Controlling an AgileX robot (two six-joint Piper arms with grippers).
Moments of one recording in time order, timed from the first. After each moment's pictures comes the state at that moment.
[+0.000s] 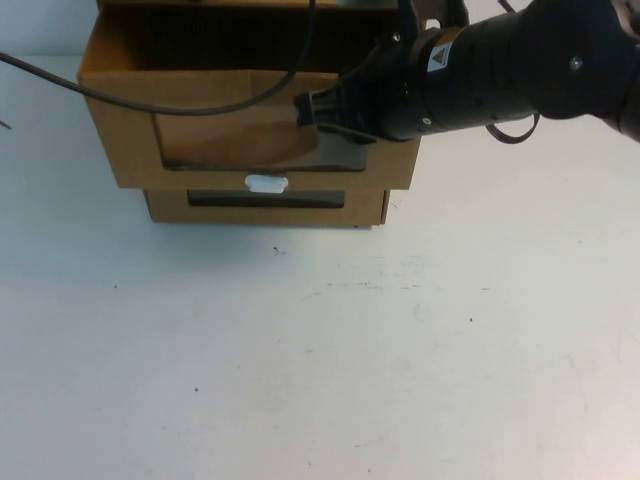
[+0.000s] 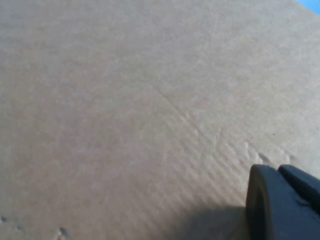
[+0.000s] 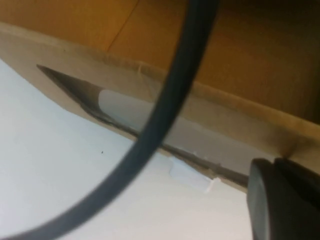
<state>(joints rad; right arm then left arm) 0.62 1.65 -1.55 0.20 0.59 0.01 -0.25 1.87 -1.90 -0.67 0.76 0.66</state>
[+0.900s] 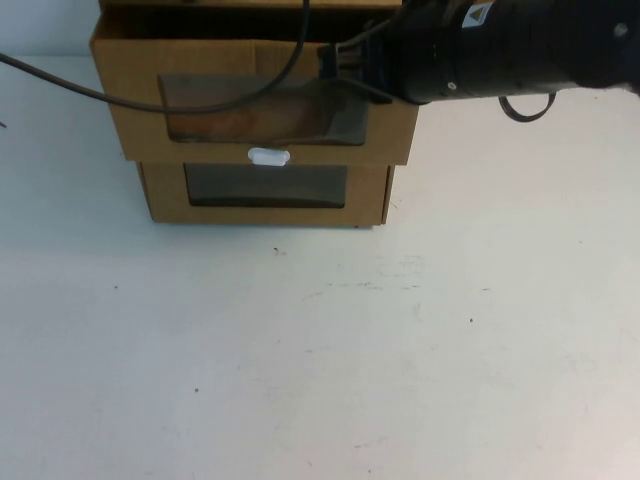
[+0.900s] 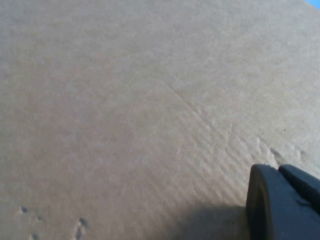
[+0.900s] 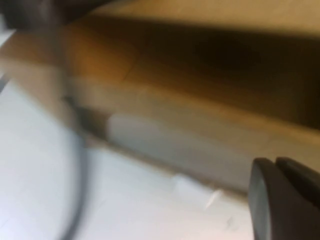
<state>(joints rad) 0.55 1.64 -1.55 0.36 0.51 -0.13 -0.24 1.87 -1.90 -0.67 0.76 0.66</state>
